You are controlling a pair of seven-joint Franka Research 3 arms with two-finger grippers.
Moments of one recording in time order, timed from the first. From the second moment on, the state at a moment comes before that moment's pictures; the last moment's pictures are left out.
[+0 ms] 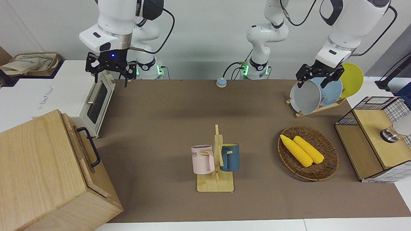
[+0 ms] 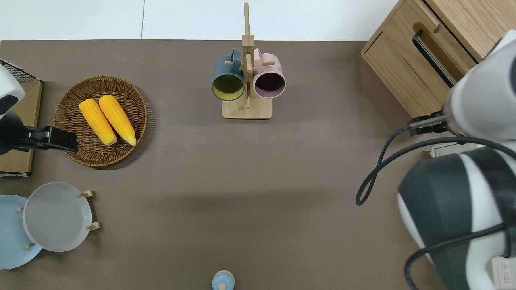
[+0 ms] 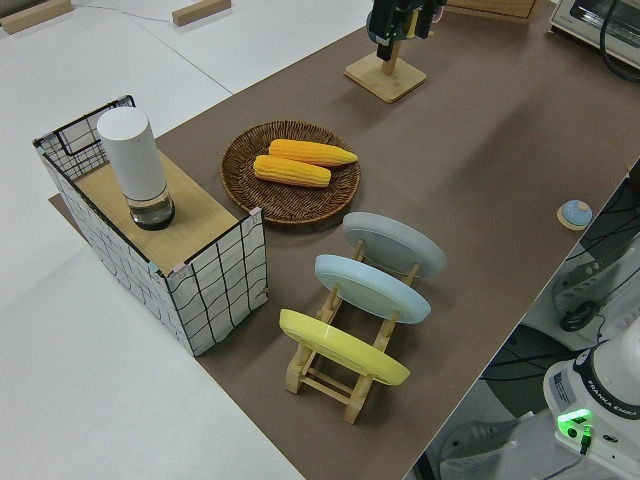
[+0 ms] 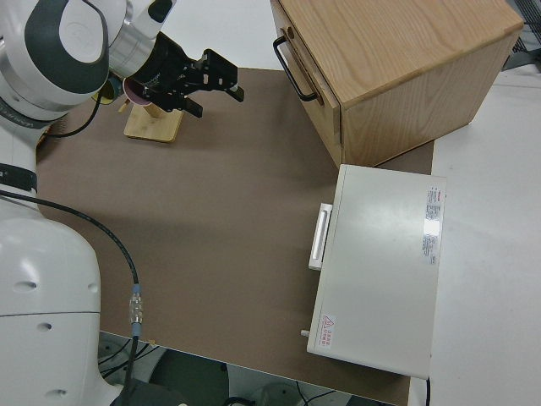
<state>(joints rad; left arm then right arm) 0.04 0.05 -0.07 -1.50 0.00 1.52 0.04 0.20 0.11 0.07 -1.39 -0.49 1.50 0.08</state>
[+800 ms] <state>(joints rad) 0.04 0.06 -0.07 -1.50 0.00 1.52 0.04 0.25 0.28 0.17 -1.39 -0.97 1.55 0.08</state>
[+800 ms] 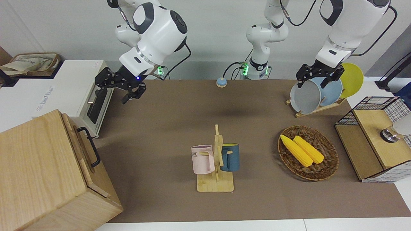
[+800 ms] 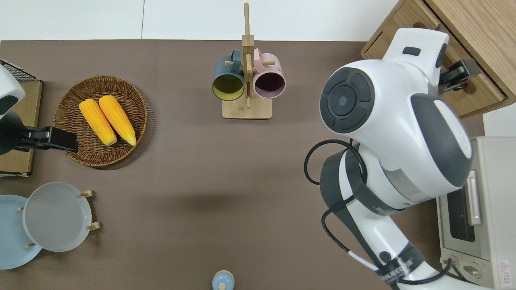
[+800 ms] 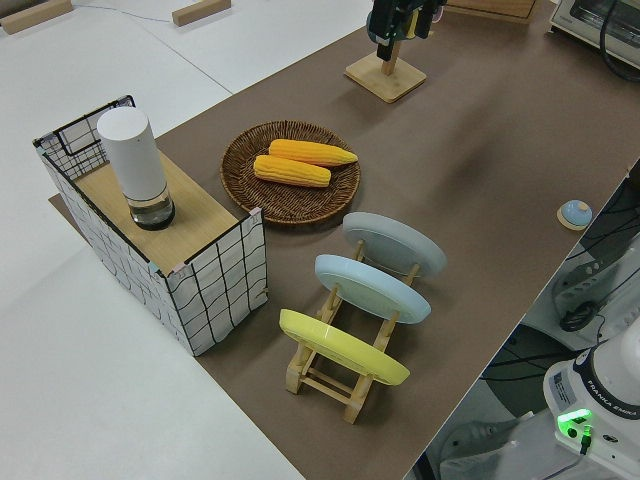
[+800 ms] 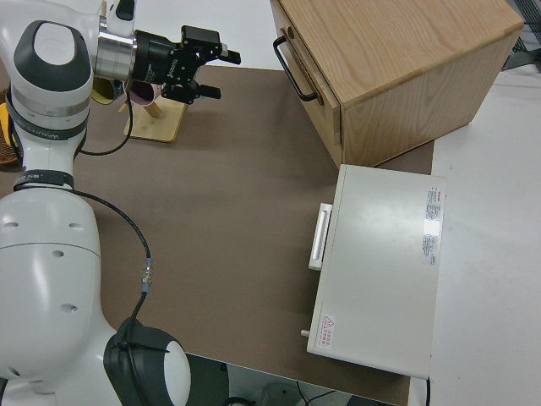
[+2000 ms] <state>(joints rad) 0.04 0.05 -0.07 -1.50 0.00 1.52 0.04 0.27 0.50 0.17 -1.48 -1.52 1.58 0.34</state>
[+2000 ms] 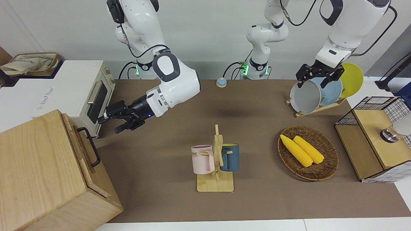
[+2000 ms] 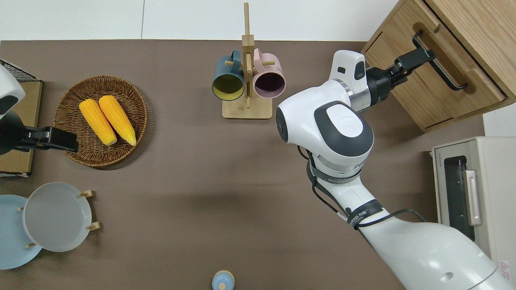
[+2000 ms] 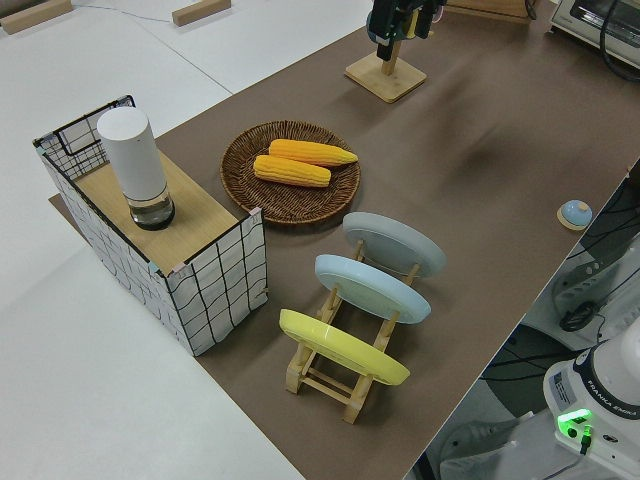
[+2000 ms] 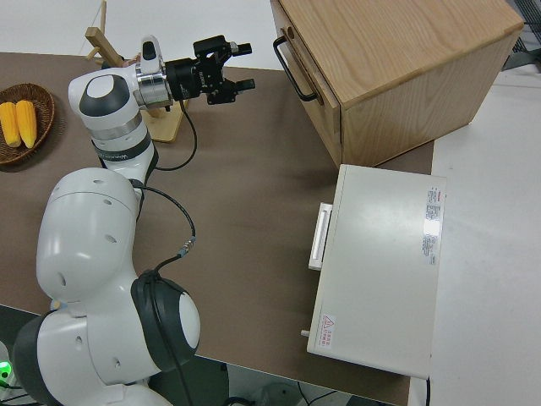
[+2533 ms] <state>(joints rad) 0.04 0.05 -0.07 -1.50 0.00 1.52 0.04 0.25 0.54 0.16 -1.53 -1.63 1.58 0.46</state>
